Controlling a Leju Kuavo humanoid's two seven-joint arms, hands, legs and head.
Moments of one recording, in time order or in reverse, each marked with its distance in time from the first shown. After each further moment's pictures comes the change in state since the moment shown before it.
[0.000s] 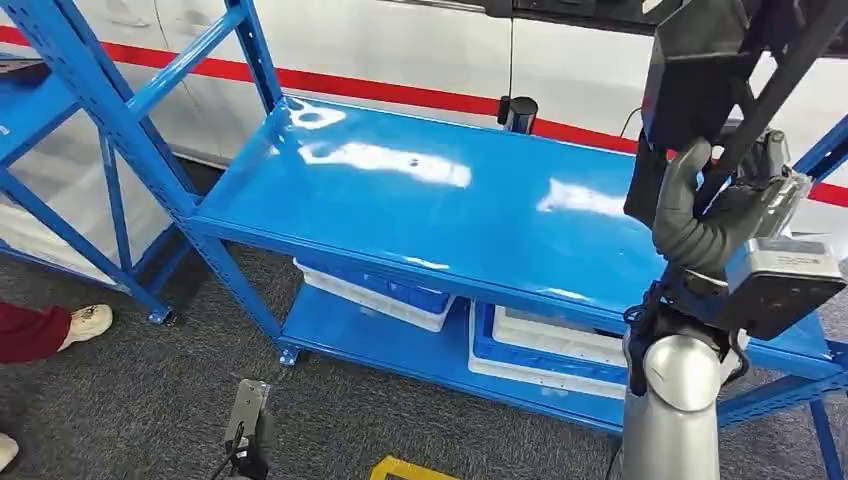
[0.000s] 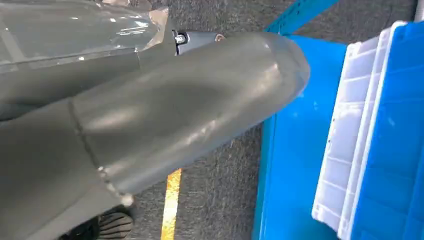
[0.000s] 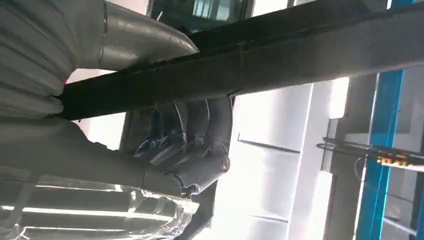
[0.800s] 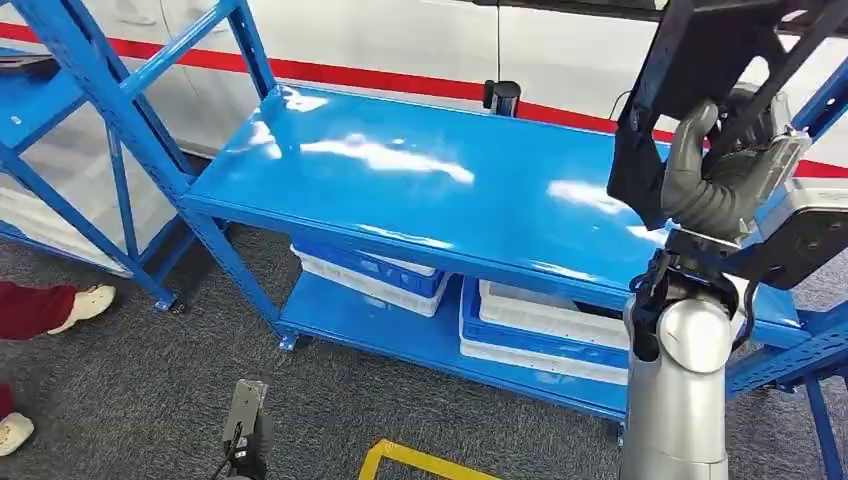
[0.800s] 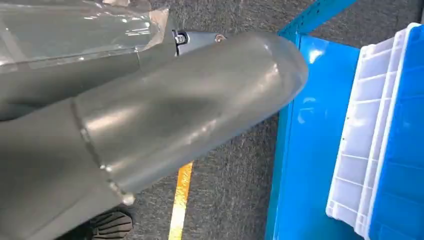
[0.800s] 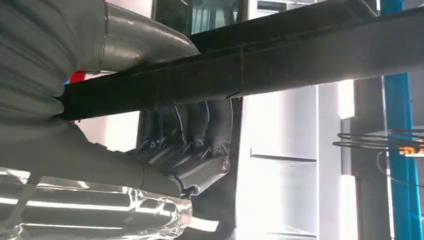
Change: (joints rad) left arm 0.005 0.009 0.026 -0.010 -0.007 0.019 -0.011; right arm -0.116 0.003 -0.027 0.101 -0.116 0.057 0.044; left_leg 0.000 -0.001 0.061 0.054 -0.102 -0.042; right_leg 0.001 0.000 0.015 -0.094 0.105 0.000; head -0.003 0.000
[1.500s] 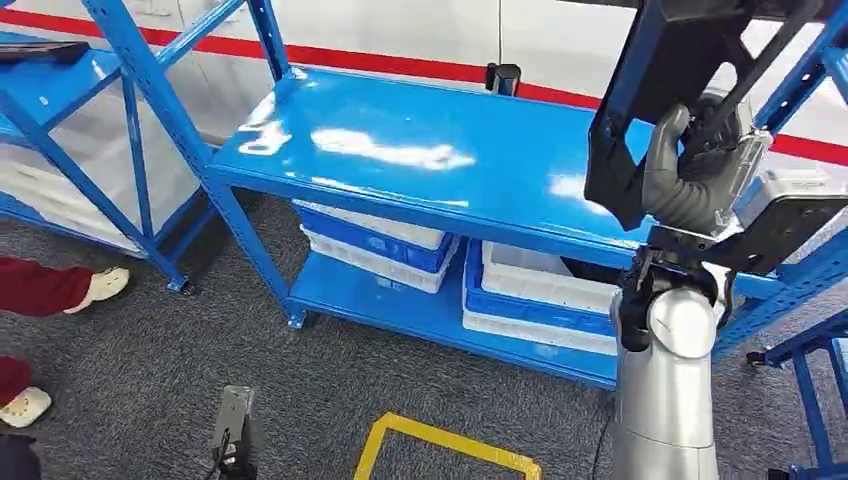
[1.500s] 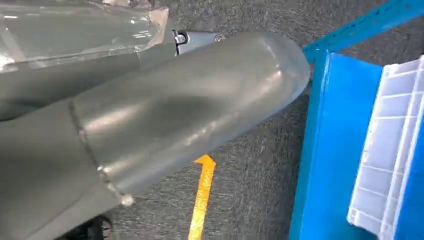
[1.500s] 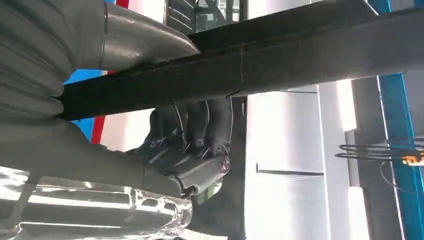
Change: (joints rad) left arm 0.009 0.003 0.020 0.000 0.013 -0.008 -0.019; right arm -0.014 0.007 -0.014 0.075 -0.063 0.039 -0.035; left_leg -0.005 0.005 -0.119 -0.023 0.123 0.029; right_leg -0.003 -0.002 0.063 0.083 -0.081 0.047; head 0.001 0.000
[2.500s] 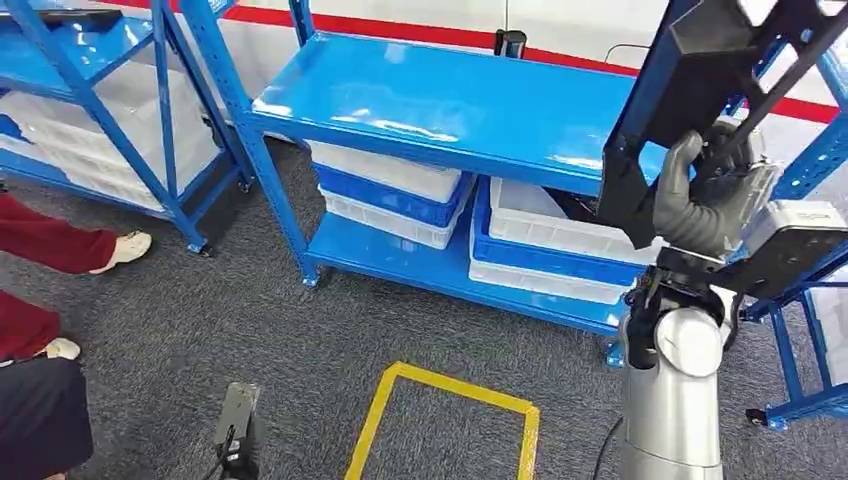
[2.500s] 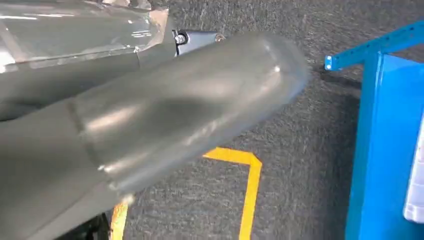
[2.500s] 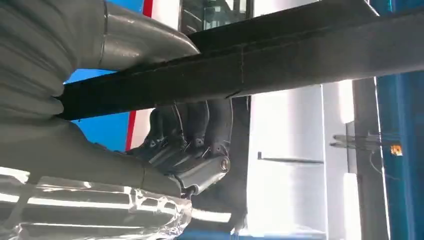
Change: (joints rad) left arm 0.000 0.005 0.016 -0.001 -0.040 0.004 0.011; right arm 0.075 -0.009 -0.036 -0.004 -0.013 -0.023 -0.040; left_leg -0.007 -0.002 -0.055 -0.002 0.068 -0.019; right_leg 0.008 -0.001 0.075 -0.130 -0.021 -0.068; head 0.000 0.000
